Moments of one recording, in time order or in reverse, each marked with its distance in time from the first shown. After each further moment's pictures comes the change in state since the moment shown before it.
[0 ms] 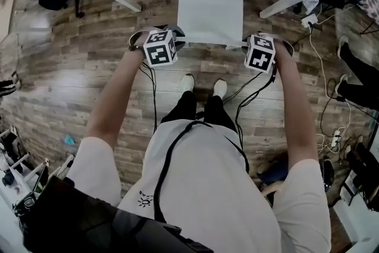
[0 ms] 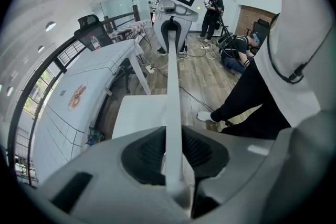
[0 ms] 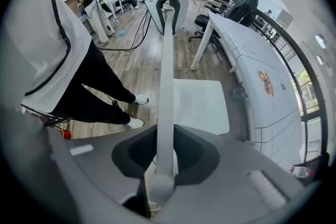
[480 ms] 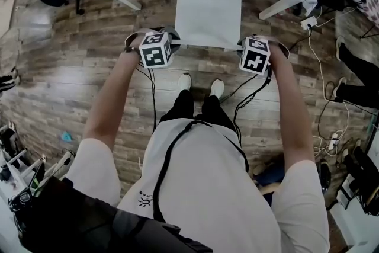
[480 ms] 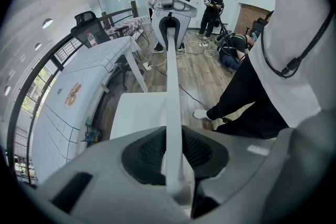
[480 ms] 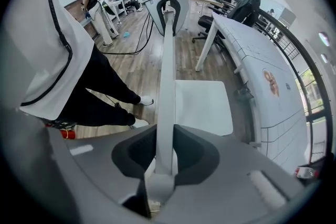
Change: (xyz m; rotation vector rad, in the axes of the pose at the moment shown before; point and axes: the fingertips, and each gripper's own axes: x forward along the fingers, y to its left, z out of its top) left arm 0.000 -0.021 0.001 -0.006 0.040 -0.027; right arm -0.001 0.019 -0.001 -0.008 -0.020 0.044
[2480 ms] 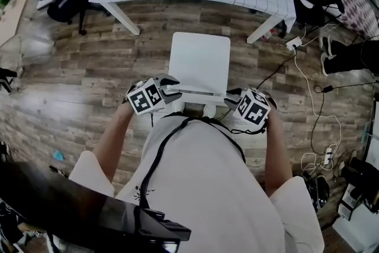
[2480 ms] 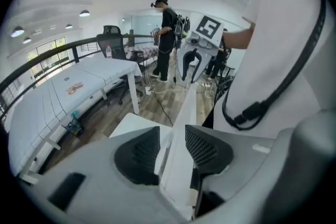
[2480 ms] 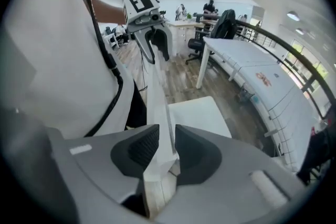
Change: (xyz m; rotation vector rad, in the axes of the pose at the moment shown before) left arm -0.076 -0.156 0.066 -0.293 -0.366 -0.031; right arm -0.078 0.173 0.026 0.219 -0.280 0.015
